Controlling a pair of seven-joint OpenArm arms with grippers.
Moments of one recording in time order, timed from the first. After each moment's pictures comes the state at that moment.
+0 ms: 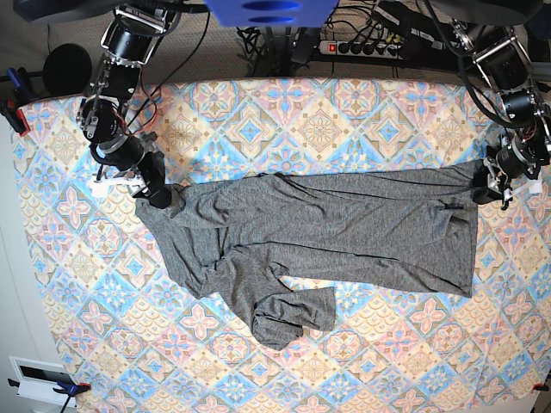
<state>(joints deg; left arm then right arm) -3.7 -27.5 -35.2 55.2 -68.8 8.3 60.5 -3.6 3.5 28.7 74.6 57.5 8.4 -50.2</state>
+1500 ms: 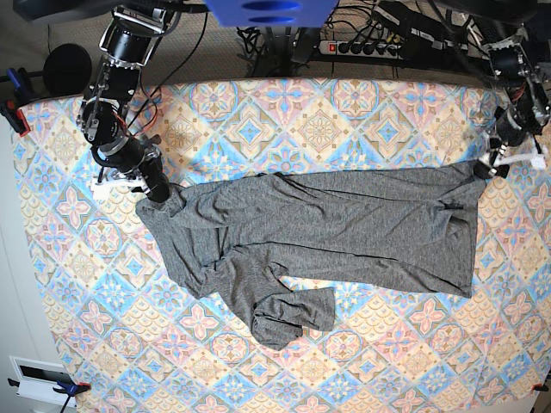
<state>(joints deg) 10.8 -22.4 -35.9 78.2 -56.4 8.9 54.7 -3.3 4.1 27.1 73.5 56.5 8.3 -49.5</state>
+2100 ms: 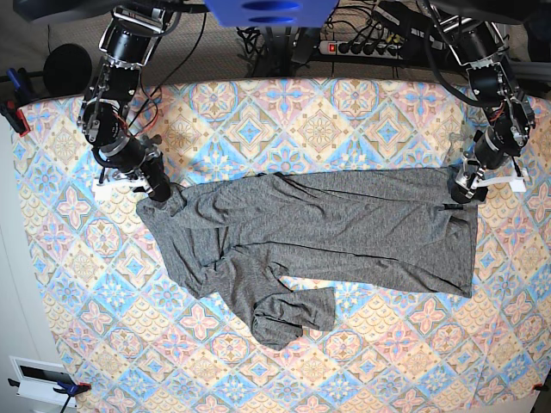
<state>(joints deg) 4.8 -17.5 -32.9 78.2 -54.8 8.7 53.8 -3.3 4.4 26.0 73.5 55.9 8.2 -49.3</state>
